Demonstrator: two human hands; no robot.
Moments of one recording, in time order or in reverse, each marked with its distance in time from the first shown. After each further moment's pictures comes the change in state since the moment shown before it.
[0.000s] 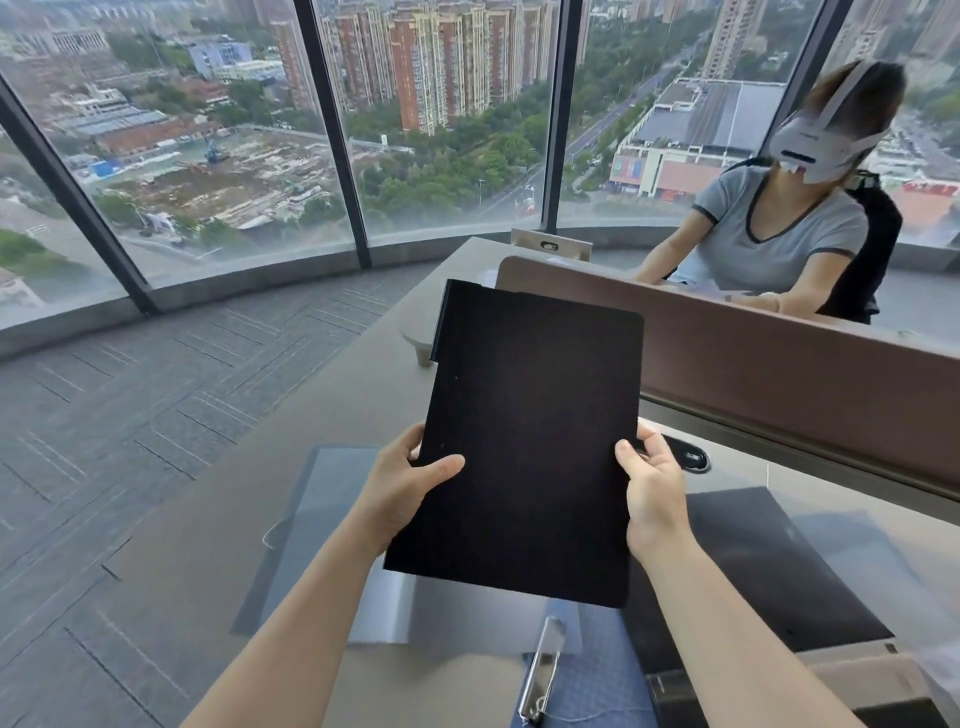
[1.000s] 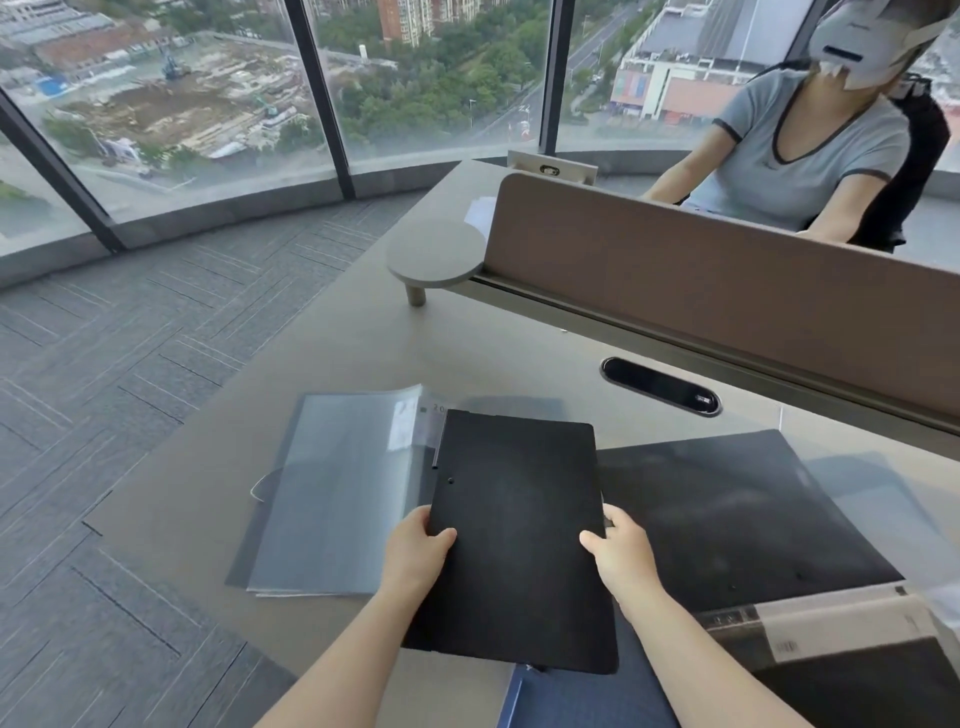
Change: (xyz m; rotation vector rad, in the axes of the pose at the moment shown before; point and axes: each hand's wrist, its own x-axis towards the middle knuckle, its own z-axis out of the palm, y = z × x) left_hand -0.011 -0.172 0.007 0.435 0.174 -0.383; right_hand -0.021 0.141 -0.056 -0.762 -0.024 0.393
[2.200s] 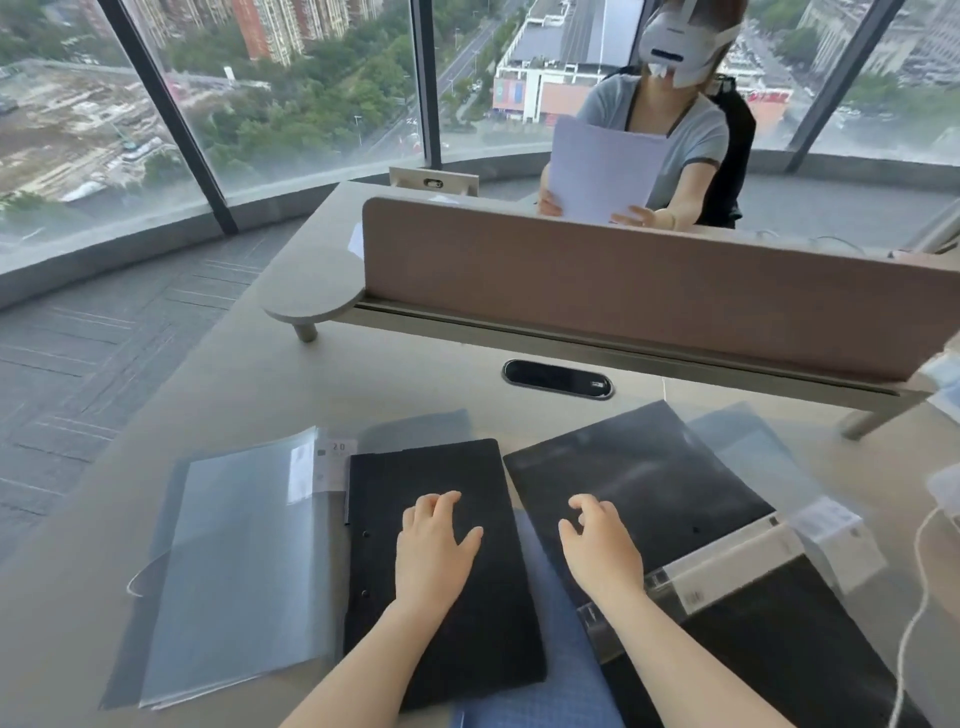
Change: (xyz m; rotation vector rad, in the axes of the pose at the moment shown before) left_hand -0.009 0.057 0.082 0.530 0.006 0.471; right_hand -0.010 0.008 -0.053 -0.420 0.272 -0.135
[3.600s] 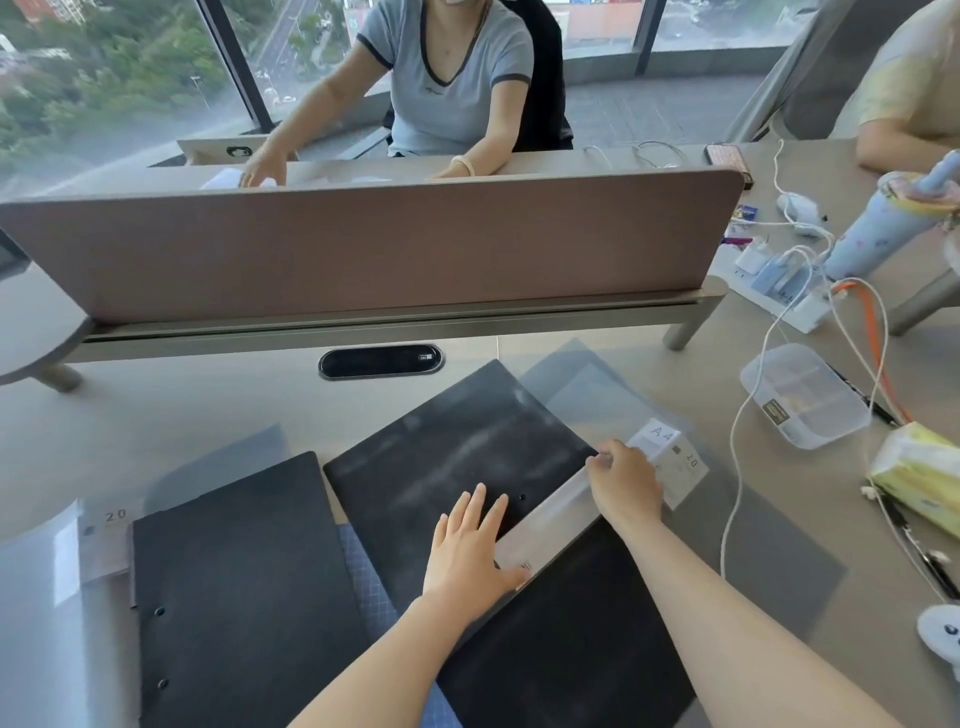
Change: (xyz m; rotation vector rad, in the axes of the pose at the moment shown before) left_hand -0.021 0.173 0.165 0.340 -0.568 0.381; right_hand 0.068 0.196 -0.136 0.089 0.185 0.394
